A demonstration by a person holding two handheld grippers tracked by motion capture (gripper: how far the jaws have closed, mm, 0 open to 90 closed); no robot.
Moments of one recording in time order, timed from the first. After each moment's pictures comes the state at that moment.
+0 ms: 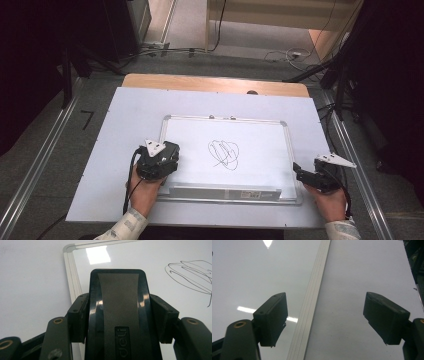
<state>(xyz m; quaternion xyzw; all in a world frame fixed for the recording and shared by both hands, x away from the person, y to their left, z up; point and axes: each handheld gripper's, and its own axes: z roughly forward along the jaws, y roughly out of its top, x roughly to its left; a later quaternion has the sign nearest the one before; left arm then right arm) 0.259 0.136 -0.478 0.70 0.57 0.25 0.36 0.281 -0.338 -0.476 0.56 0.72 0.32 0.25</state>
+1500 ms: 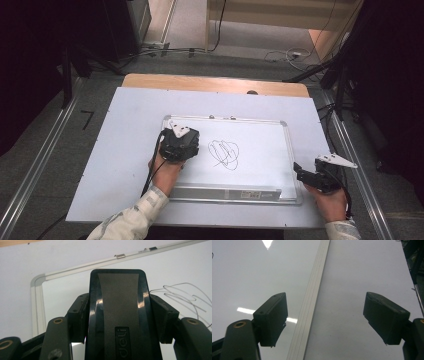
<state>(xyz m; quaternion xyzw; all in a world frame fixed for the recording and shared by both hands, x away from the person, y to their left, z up) 0.314 0.081 -0.459 0.72 0.54 0.25 0.36 0.279 -0.339 -0.474 0.57 0.72 0.32 0.25</state>
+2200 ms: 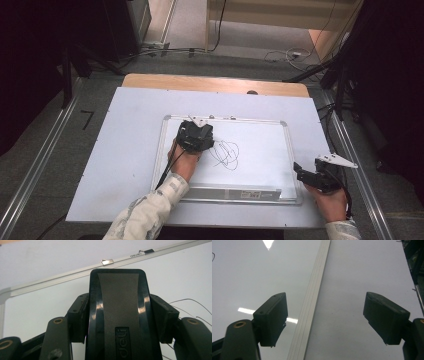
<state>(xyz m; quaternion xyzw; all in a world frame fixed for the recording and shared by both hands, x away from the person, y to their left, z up) 0.353 0.043 -0.474 0.73 0.55 0.23 0.34 0.280 -0.339 -0.474 0.56 0.72 0.32 0.25</state>
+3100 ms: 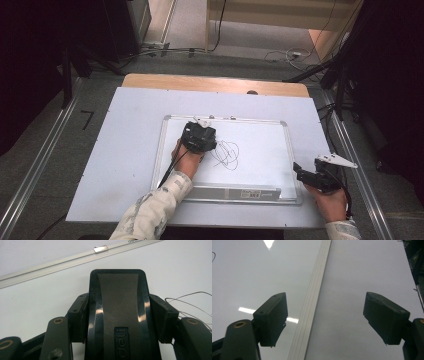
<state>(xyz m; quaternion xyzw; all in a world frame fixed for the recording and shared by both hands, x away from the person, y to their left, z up) 0.365 0.037 -0.493 0.75 0.54 0.22 0.32 0.280 -0.339 -0.475 0.56 0.72 0.32 0.25</state>
